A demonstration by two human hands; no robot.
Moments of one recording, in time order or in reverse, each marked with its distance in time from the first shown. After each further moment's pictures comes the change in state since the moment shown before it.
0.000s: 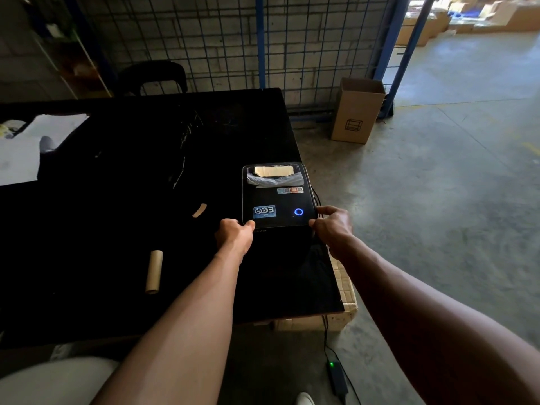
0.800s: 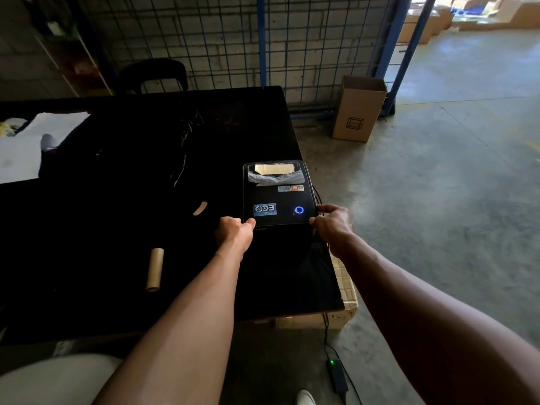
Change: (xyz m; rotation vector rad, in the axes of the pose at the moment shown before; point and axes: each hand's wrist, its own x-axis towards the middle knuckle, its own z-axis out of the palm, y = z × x) left_hand -0.030 0.015 -0.012 -0.093 -0.019 -0.024; right_hand 0.003 0.002 0.001 0.041 -0.014 0.000
